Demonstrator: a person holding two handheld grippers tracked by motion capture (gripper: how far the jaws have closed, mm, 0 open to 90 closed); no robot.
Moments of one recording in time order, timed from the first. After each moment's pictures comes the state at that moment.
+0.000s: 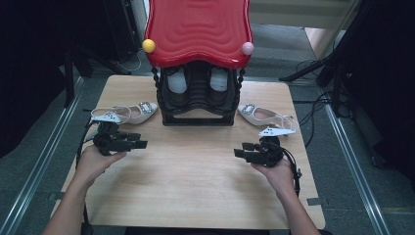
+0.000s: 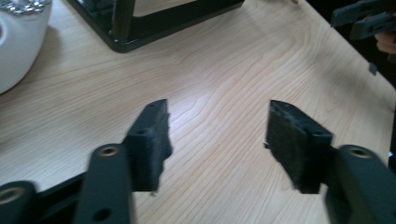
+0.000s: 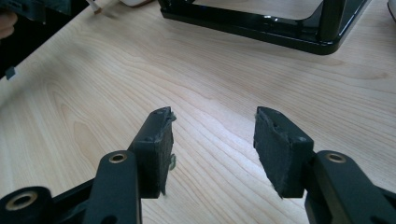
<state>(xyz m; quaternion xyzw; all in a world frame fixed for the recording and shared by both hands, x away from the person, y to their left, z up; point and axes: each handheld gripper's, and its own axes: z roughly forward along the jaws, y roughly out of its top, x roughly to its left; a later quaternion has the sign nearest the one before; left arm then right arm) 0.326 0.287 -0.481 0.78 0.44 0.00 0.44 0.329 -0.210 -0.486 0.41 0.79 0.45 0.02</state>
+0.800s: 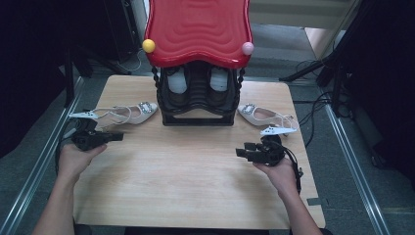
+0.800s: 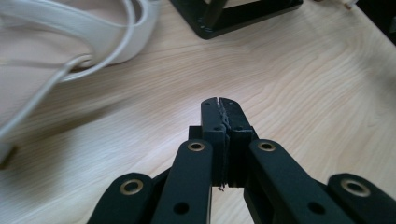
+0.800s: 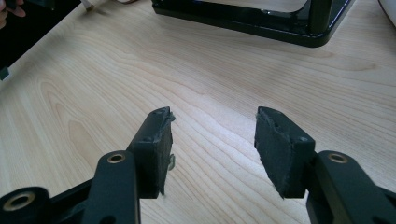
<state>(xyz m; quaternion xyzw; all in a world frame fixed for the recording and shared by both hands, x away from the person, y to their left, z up) 0.332 0.352 -0.490 0.76 0.49 0.03 0.43 0.332 -0.215 -0.485 0.42 0.79 0.44 0.02</state>
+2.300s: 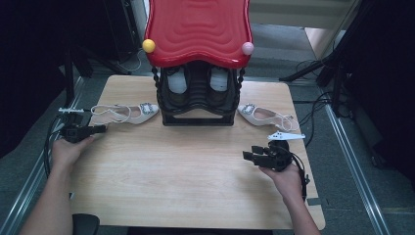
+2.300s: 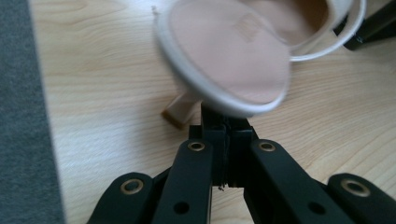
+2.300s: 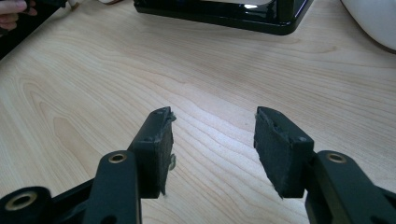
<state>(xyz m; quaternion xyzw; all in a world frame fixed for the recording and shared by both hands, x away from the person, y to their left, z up) 0.371 0.409 -0.528 0.72 0.58 0.08 0.38 0.317 -0.232 -0.487 0.44 0.78 0.44 0.04</state>
